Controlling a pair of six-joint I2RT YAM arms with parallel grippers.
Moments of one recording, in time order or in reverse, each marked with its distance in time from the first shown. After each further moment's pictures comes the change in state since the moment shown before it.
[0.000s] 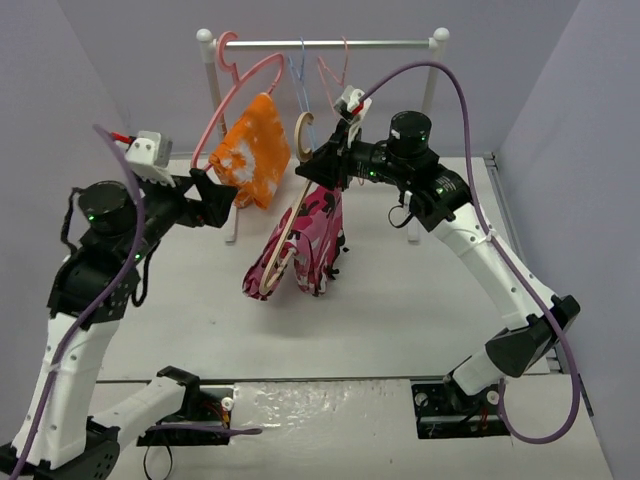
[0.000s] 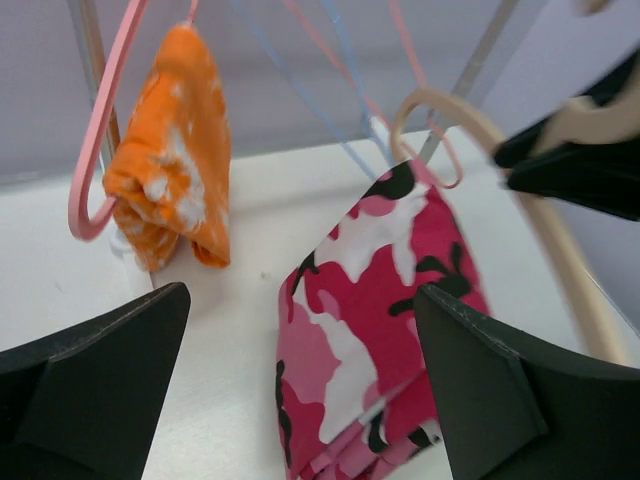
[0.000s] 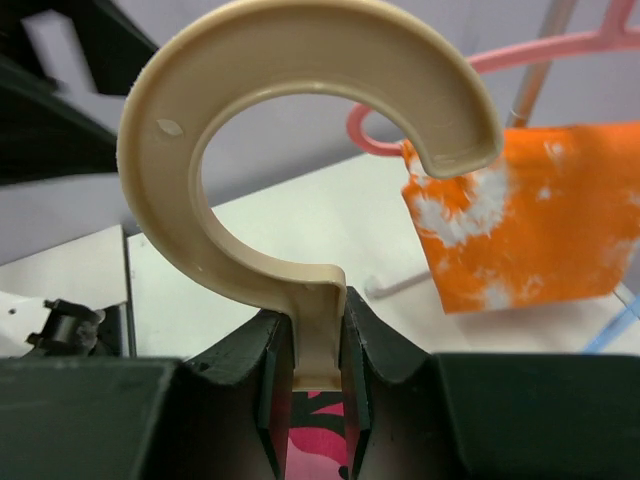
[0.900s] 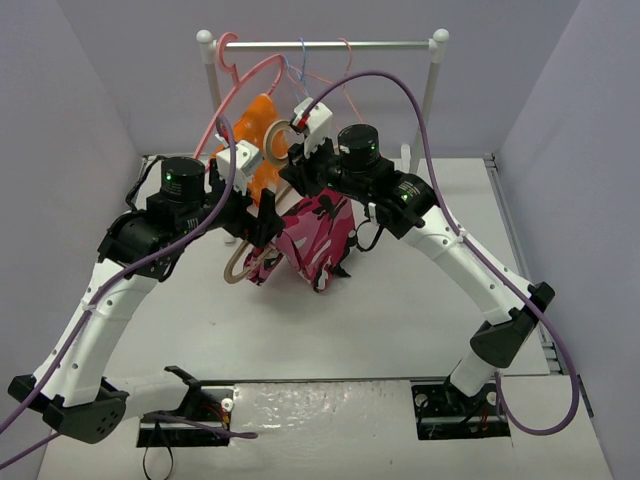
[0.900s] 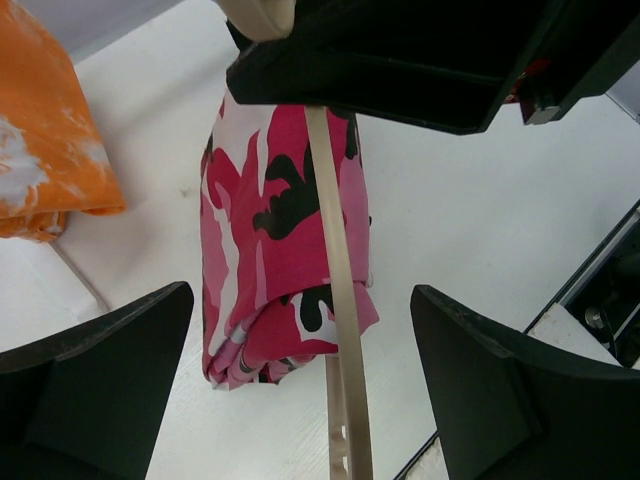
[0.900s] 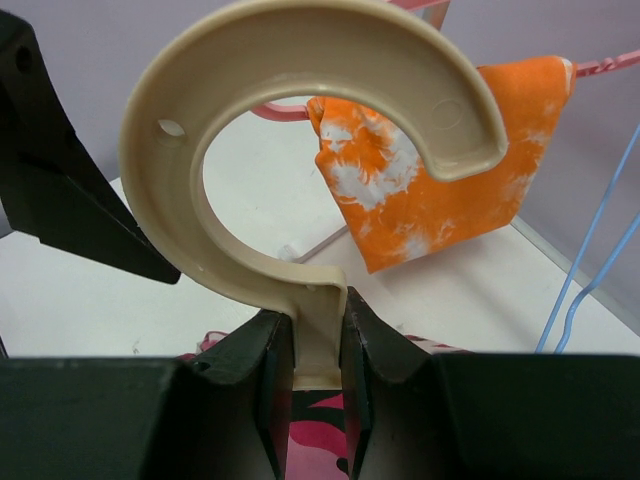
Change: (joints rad) left arm -0.192 0.232 0.145 -0.233 0.148 0.198; right arm 0.201 0.111 0.144 -0.176 0.522 -0.120
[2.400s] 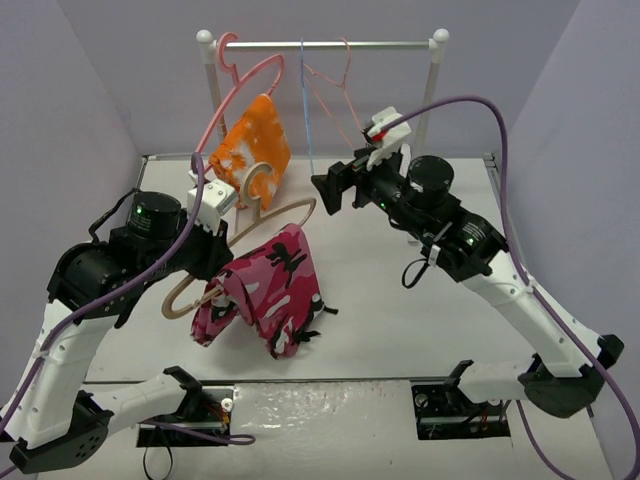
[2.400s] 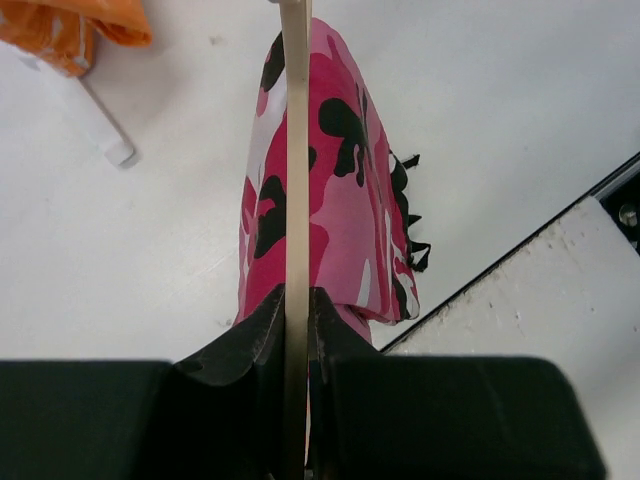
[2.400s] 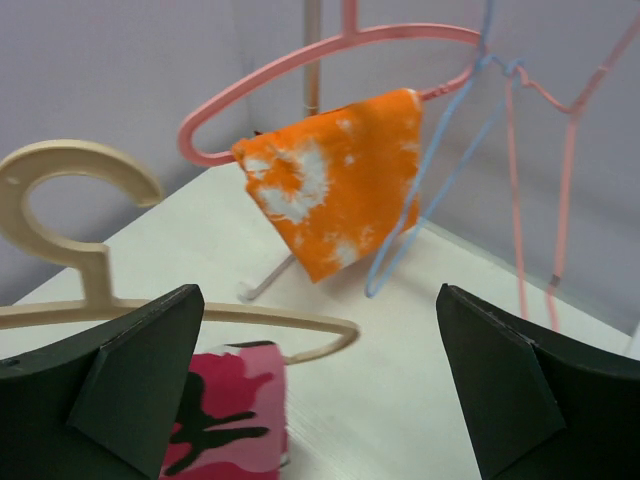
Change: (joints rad) left arm -0.077 -0.142 0.057 -0.378 -0.187 -0.021; right arm 0.011 -0.331 -0.291 0.117 0.201 0.066
